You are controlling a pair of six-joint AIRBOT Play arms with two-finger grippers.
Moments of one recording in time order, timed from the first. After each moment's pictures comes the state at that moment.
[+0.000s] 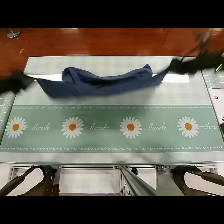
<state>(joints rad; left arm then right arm) 0.49 -1.08 1.01 0.41 -1.13 -1.05 -0.10 -1.35 1.52 -0.95 1.20 1.39</state>
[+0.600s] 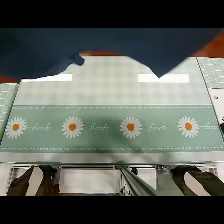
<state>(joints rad) 0.63 -0.70 1.76 0.66 -1.00 -1.14 -0.10 -0.93 2.06 -1.26 1.28 1.47</state>
